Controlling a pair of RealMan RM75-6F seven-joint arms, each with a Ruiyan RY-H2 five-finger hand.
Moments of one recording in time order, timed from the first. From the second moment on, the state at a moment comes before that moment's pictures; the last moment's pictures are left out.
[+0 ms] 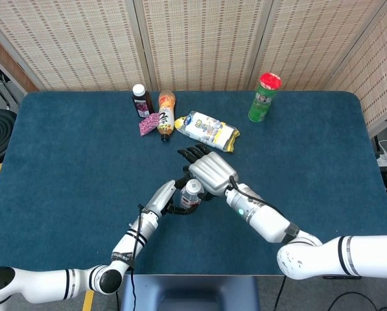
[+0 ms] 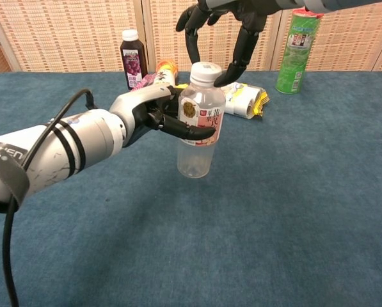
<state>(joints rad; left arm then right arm) -0.80 -1.75 -0.36 -1.60 0.91 0.90 -0.12 1.23 -1.07 0.16 -2.01 -0.61 0.85 -0.57</state>
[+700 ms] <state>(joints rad) -0.80 -1.72 -0.33 -1.65 0.94 0.89 -0.11 1.26 -1.04 0.14 -2.03 -0.62 0.83 -0.57</state>
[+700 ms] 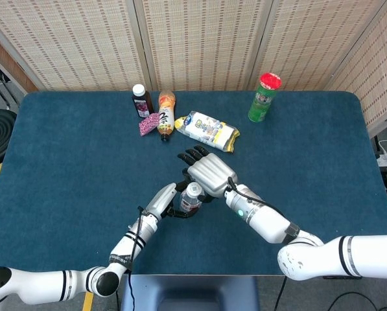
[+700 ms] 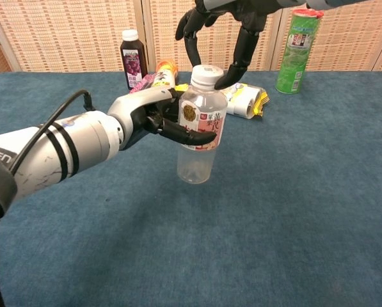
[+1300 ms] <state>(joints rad) -0.83 -1.69 -0.31 -1.60 1.04 0.76 -0.22 1.24 -0.98 0.13 -2.02 -0.68 0.80 -0.50</state>
